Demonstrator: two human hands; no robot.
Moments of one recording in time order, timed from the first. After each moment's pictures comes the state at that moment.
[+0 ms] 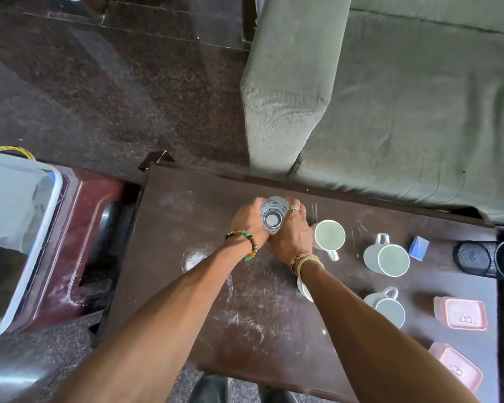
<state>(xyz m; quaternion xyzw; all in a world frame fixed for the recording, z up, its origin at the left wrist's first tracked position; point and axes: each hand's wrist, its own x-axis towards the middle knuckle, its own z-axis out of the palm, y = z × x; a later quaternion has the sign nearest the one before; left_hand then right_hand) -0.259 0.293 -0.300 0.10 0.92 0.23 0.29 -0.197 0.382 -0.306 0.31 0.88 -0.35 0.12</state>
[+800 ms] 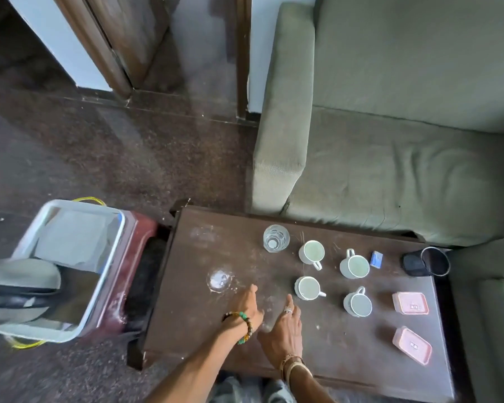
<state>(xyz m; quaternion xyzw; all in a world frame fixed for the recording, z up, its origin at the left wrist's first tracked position) -0.130 0.185 -0.177 0.08 0.87 0.18 0.45 -0.040 0.255 -0.177 0.43 0.80 -0.36 0.22</state>
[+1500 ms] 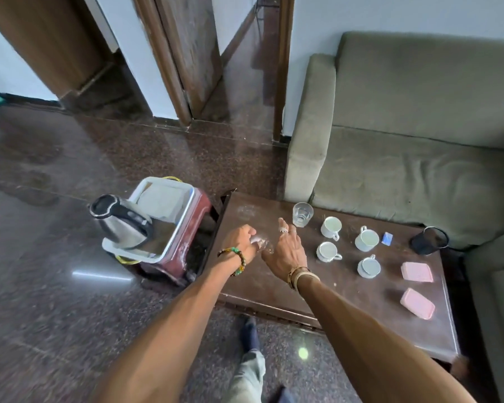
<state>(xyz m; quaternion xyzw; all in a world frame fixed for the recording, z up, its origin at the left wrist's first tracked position) -0.073 0.056 -0.026 0.07 0.94 0.27 0.22 0.000 0.173 -0.001 0.19 0.92 -0.32 0.08</state>
